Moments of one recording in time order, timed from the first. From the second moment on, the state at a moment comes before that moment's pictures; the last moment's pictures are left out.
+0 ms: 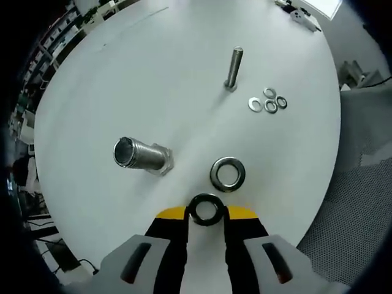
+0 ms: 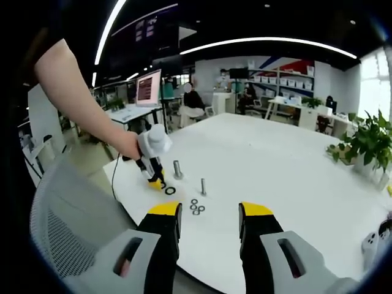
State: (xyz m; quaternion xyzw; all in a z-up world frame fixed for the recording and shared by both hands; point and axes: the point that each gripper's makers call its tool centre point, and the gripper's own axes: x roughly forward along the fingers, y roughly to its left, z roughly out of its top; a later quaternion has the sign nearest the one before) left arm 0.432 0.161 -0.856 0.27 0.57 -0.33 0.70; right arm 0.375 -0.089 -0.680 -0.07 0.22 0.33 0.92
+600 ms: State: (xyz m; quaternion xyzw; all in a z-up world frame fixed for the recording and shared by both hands) left arm 0.433 0.160 -0.851 0.29 0.57 -0.33 0.70; right arm 0.376 -0.092 -0.679 -0.07 0.22 0.32 0.92
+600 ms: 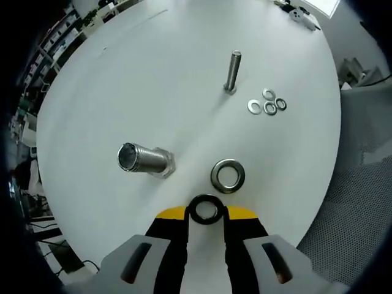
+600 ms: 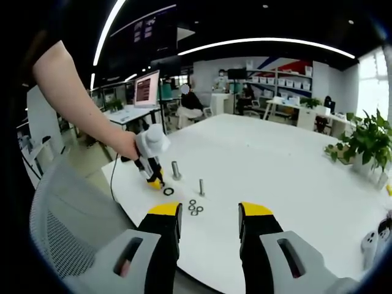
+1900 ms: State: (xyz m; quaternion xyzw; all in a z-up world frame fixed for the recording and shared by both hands) left arm 0.468 0.142 -0.769 0.34 0.47 -0.36 0.73; right arm 0.377 -0.091 -0.677 -0.06 0.21 0.33 0.92
